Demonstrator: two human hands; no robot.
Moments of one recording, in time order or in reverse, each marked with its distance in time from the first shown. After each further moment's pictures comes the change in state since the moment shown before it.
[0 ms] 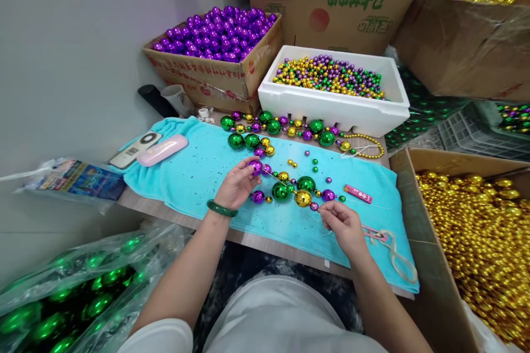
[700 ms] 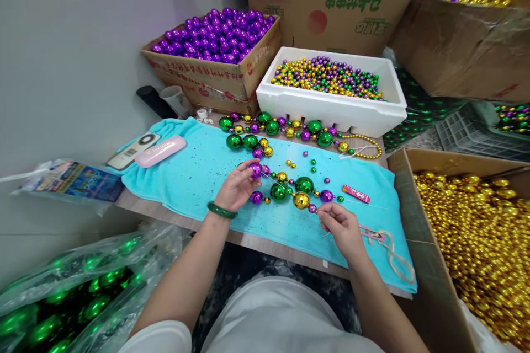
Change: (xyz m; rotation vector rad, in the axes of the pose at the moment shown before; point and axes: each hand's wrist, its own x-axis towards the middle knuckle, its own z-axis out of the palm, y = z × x) left_hand -0.002 -0.004 0.001 -0.017 -0.019 -0.033; right_hand -0.002 0.002 -0.002 -0.007 -0.009 -0.004
